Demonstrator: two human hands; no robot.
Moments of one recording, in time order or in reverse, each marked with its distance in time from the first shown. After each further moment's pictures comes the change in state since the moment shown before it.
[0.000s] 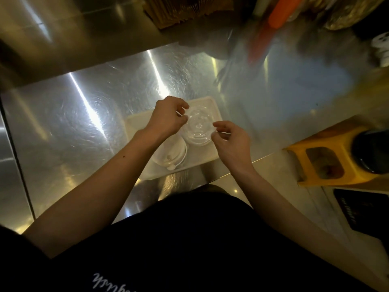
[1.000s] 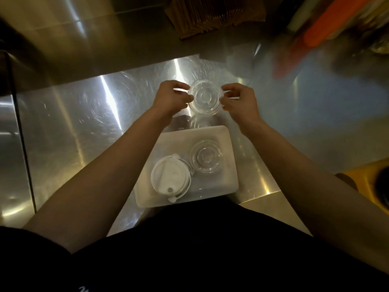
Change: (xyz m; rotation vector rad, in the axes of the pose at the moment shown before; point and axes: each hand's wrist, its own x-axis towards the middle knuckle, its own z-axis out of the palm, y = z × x) left_hand 0.105 0.004 -0.028 -0.583 0.114 -0.431; right_hand 0.189 -0.050 0.024 0.022 -0.168 -0.073
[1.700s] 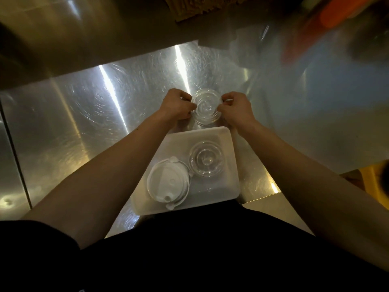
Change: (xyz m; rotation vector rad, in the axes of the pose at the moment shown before) left_hand 0.036 -0.029 0.029 0.103 -0.045 -0.226; right_hand 0.027 0.040 0.019 -0.157 -0.094 0.196
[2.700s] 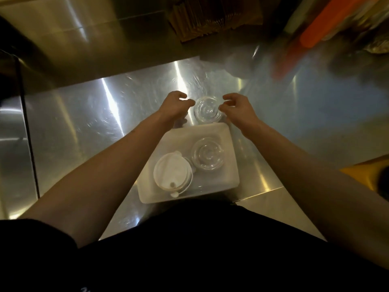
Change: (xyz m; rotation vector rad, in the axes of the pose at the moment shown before) left_hand -0.044 0.000 -0.024 -0.048 -0.037 0.100; right_hand -0.044 -0.015 -0.021 0.049 -0.037 -0.101
